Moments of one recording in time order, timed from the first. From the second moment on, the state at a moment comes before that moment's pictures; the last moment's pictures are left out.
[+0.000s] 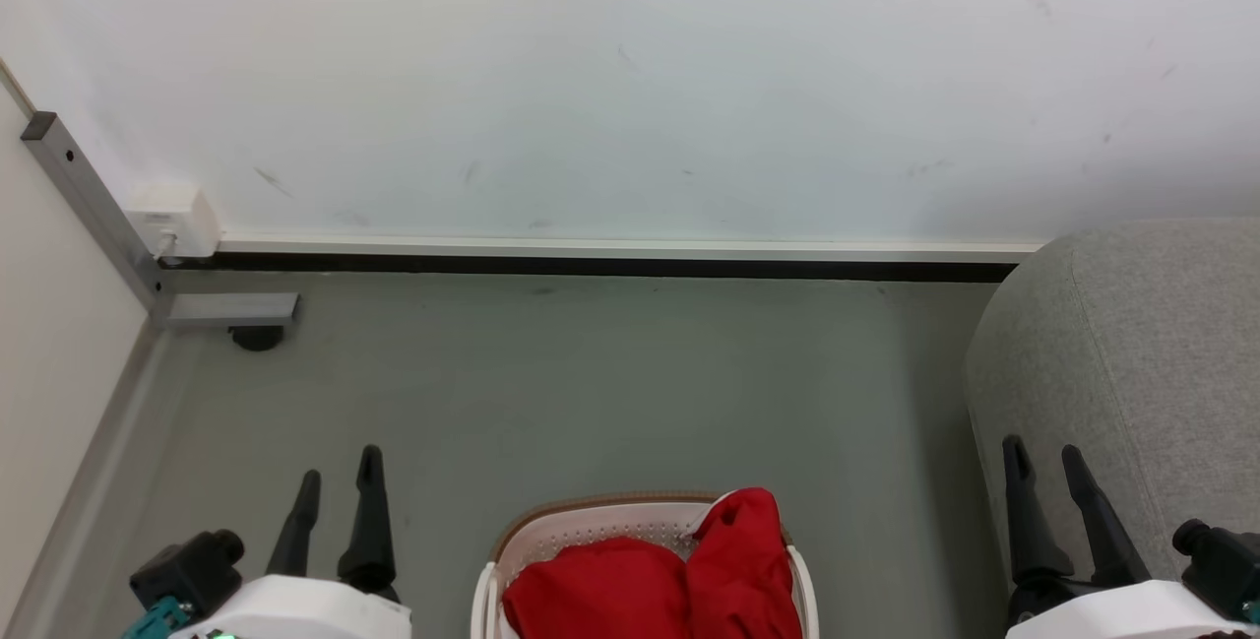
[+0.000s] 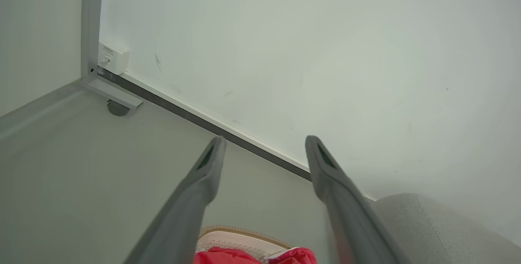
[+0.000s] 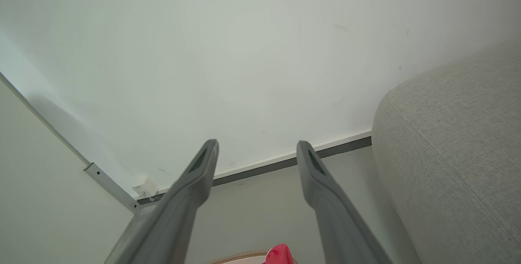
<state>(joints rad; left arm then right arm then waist) -0.08 0.06 -0.02 0.18 -0.55 0.01 -0.13 -0.08 -0.06 0.07 0.20 0.62 0.13 -0.13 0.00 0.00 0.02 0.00</state>
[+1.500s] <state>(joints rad) -0.08 0.06 -0.06 0.15 -0.16 0.03 -0.23 -0.09 -0.05 0.11 0.19 0.28 0.13 -0.23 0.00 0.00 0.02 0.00</state>
